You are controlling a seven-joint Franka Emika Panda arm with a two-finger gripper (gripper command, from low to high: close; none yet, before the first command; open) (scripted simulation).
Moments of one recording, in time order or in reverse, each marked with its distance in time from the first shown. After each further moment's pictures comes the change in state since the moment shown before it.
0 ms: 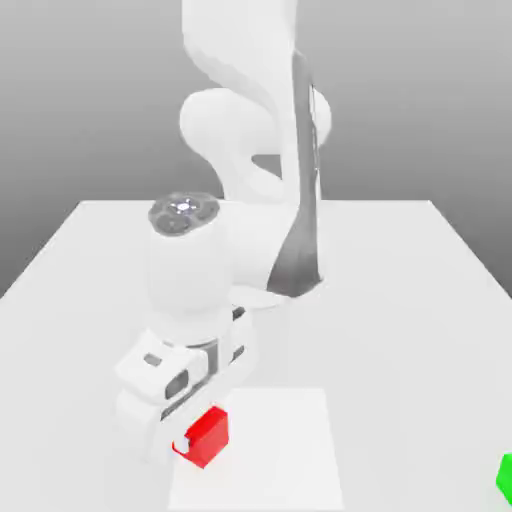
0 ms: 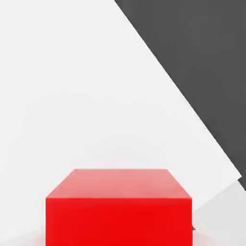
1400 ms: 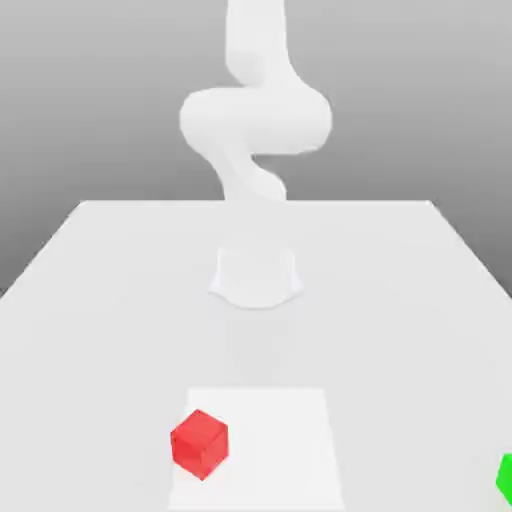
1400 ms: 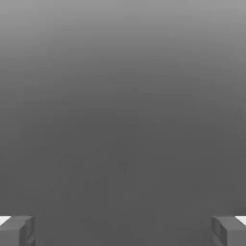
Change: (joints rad) arm -0.066 -0.874 0.197 0.284 -0.108 -0.425 1.090
